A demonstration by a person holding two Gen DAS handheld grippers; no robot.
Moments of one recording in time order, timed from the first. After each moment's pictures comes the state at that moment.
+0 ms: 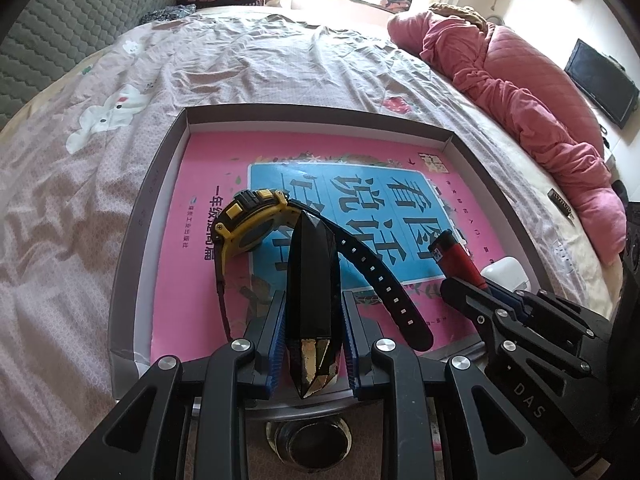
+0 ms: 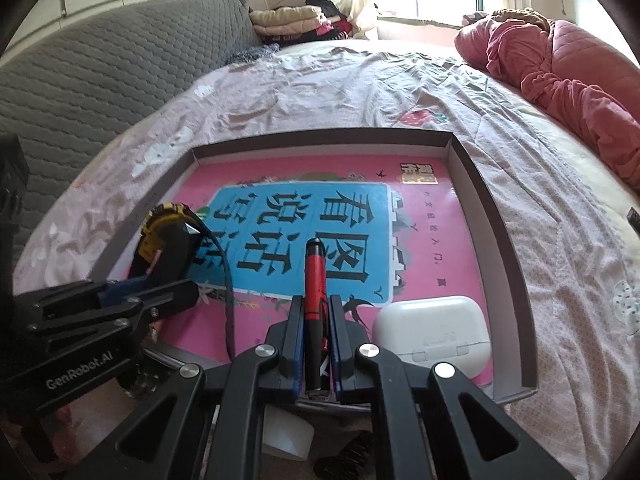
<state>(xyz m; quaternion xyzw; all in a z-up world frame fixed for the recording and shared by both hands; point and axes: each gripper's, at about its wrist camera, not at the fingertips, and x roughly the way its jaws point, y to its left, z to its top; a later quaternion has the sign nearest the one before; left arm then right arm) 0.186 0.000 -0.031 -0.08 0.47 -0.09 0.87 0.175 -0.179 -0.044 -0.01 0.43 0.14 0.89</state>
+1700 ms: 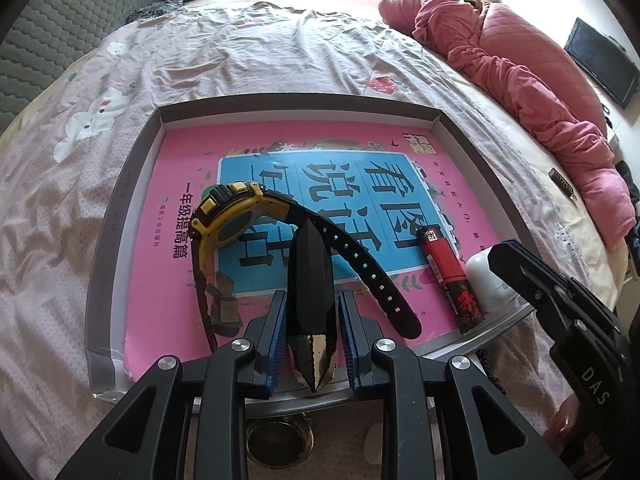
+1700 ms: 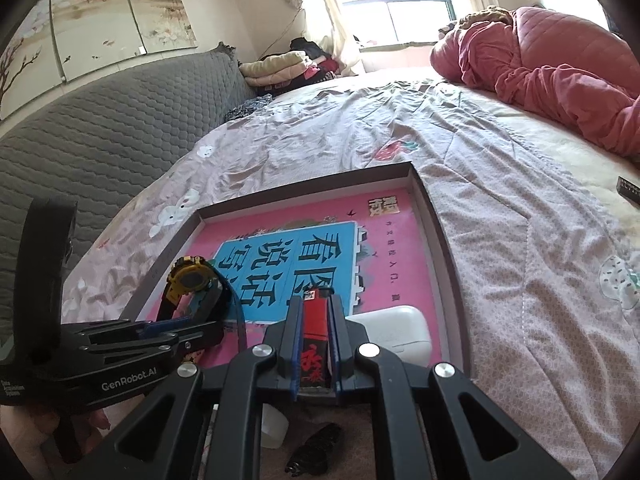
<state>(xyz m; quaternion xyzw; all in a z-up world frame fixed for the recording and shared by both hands) 0.193 -0.024 -0.028 -0.05 0.50 -0.09 0.86 0.151 -0.229 -0.023 0.09 0.35 0.15 0.92</state>
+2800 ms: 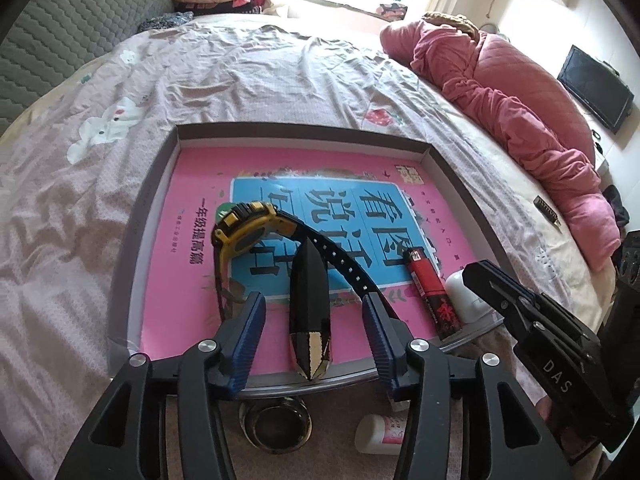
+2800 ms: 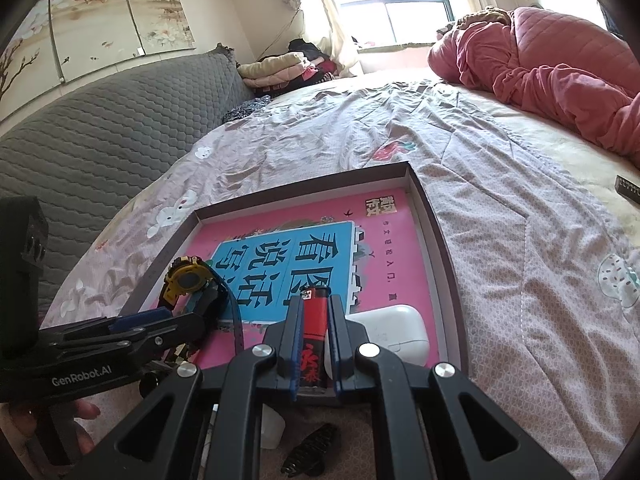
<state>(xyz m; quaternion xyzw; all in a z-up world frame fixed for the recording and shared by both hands) 0.174 -0.010 -0.008 -0.08 0.46 -0.09 0.88 0.151 -0.228 -0.026 0.09 0.35 0.15 0.92</state>
